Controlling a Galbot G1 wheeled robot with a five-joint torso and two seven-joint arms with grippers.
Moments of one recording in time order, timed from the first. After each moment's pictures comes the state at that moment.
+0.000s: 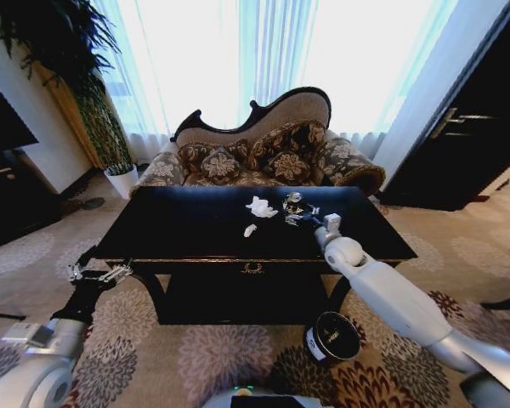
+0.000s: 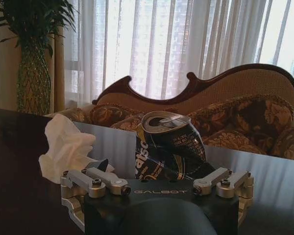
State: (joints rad) left arm 1.86 -1.07 -1.03 -2.30 -0.65 -0.09 0.03; right arm -0.53 0.84 -0.14 1.57 0.78 -0.13 0.18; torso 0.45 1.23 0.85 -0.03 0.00
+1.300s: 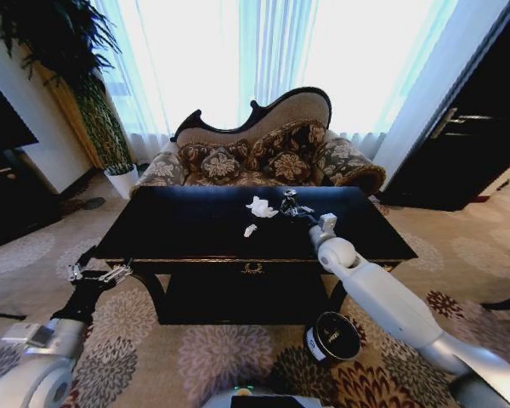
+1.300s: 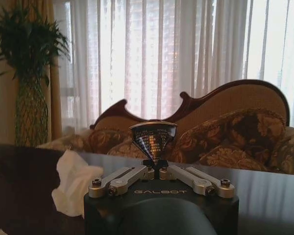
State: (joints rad) left arm 1.86 -1.07 -1.03 -2.30 -0.65 -0.09 0.03; right arm -0.66 0.83 -0.01 1.72 0.80 -0.11 0.23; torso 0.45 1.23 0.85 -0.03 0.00
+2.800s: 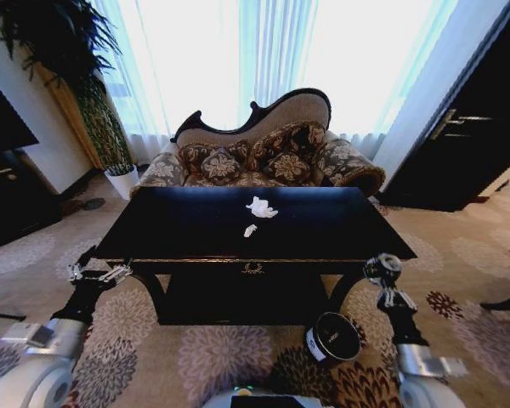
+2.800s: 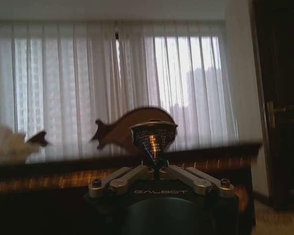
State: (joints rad) left arm 1.86 -1.07 -1.03 -2.30 -0.65 -0.09 0.03; right arm -1.78 1.24 0.79 1.86 0.56 0.55 -0.09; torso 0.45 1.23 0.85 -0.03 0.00
